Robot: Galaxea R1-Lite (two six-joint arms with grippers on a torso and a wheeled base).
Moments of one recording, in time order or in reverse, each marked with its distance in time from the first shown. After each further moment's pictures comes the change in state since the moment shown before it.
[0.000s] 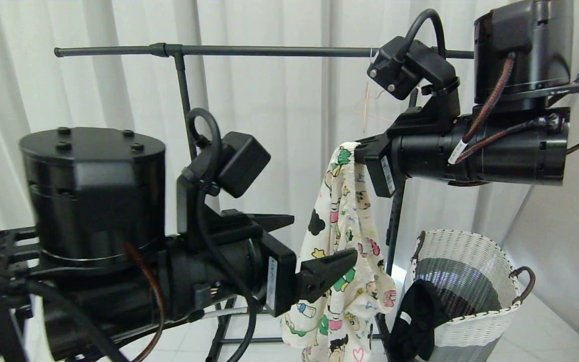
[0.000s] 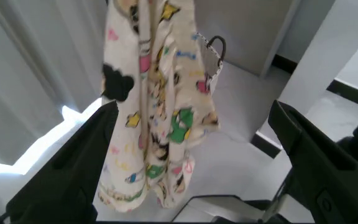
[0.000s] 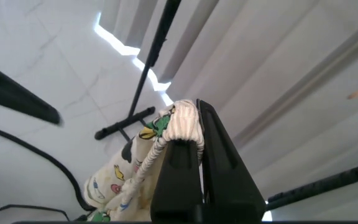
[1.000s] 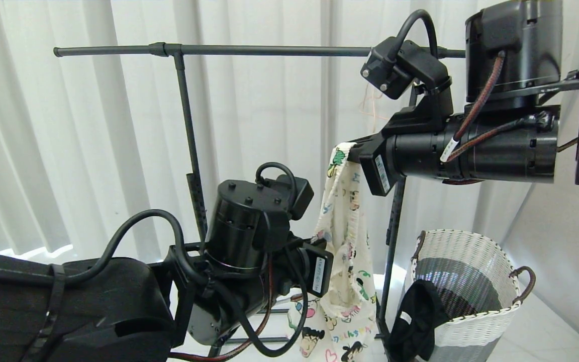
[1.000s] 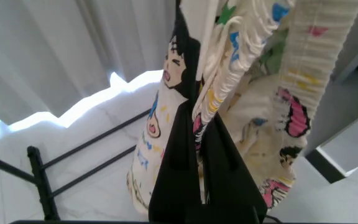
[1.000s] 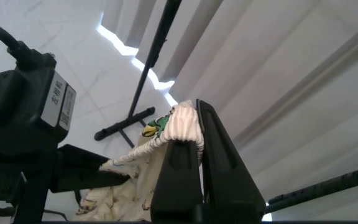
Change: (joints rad) left arm -0.002 0.267 -0.028 -0.093 0.276 -0.052; right arm 0.005 0.010 -0.021 0.010 -0.012 0.000
